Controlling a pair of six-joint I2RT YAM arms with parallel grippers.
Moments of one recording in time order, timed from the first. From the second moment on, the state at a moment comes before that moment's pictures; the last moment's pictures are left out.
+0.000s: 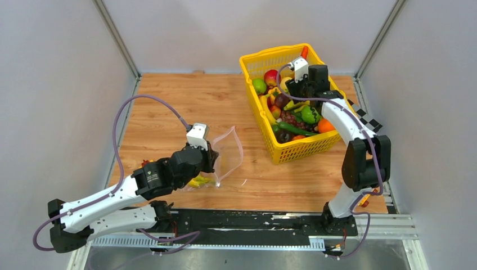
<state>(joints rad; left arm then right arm) -1.11 0.79 0.82 -0.52 -0.54 -0.58 0.19 1.69 1.40 -0.25 -0.05 -0.34</state>
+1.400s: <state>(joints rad) -1.11 0.77 0.82 -0.54 -0.55 -0.58 0.14 1.56 1.38 -0.20 -0.38 -0.40</state>
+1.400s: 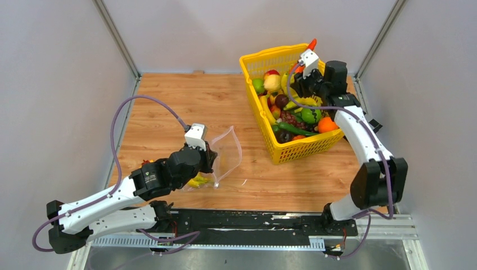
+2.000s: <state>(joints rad) -1.11 0.74 0.80 -0.54 -0.52 -0.59 0.14 1.25 1.14 -0.23 -0.60 -0.16</state>
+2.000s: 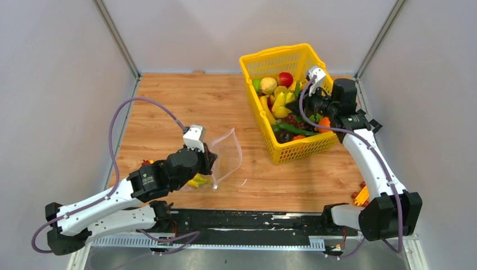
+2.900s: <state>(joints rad) -1.11 0.74 0.80 -0.50 -0.48 -0.61 0.20 0.82 0.96 0.04 -1.10 0.29</state>
